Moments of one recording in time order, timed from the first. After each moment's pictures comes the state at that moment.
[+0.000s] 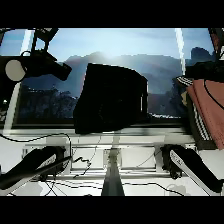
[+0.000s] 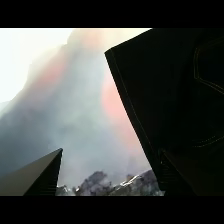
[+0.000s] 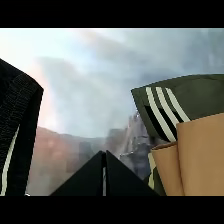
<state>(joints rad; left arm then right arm) -0.27 -1.01 1.19 1.51 -1.01 -1.17 0.00 -0.89 1.18 -1.64 1.19 1.50</state>
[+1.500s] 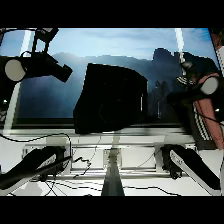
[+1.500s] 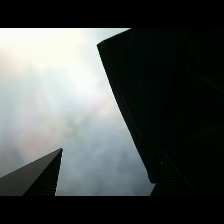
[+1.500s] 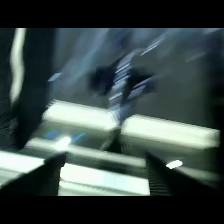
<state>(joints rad) -0.27 -1.01 1.19 1.49 -1.05 -1.19 -0.01 -0.93 0.82 -1.43 1.31 1.39</state>
